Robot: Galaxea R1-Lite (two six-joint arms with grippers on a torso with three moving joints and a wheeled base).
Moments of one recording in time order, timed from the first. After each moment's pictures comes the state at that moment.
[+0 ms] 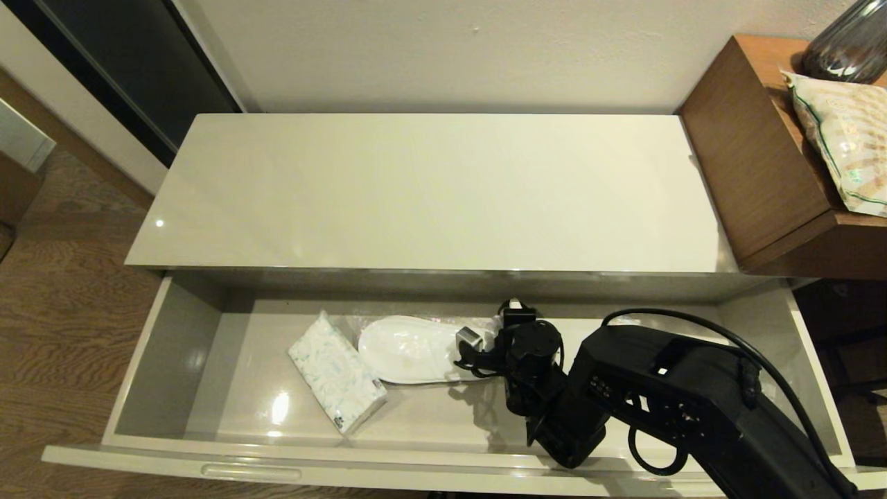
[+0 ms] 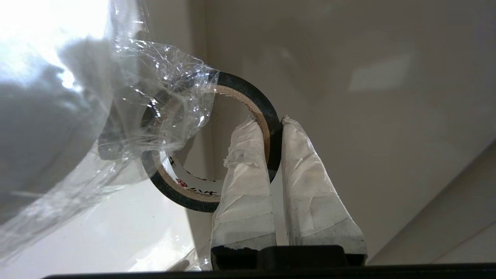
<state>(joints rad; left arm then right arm) -0.01 0.00 0.00 0.00 0.00 0.00 0.63 2.69 -1.25 -1.52 -0.71 -1.69</state>
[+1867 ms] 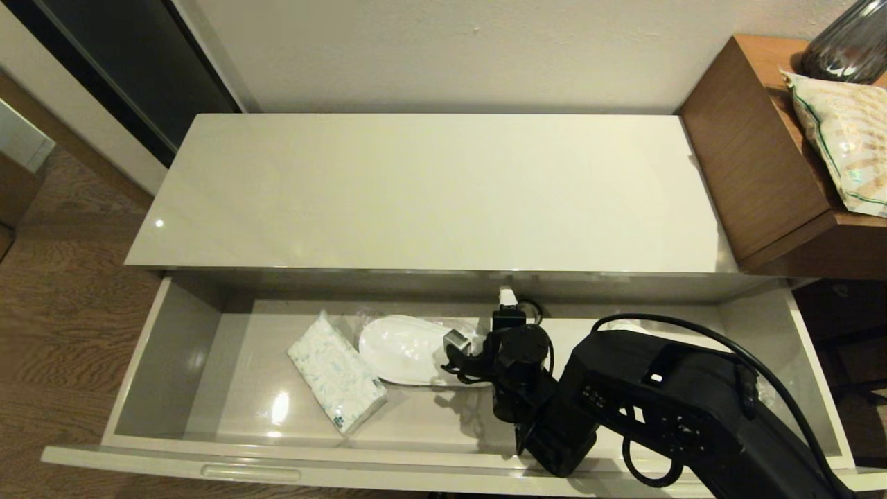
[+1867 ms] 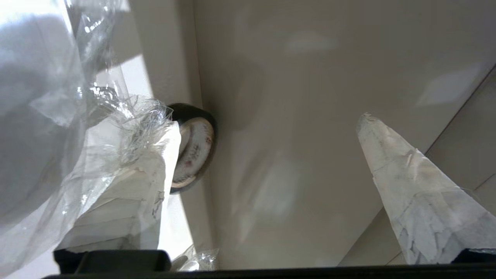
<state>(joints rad) -0.01 0.00 0.00 0.00 0.00 0.00 0.69 2.68 -1.25 -1.52 -0.76 -1.69</state>
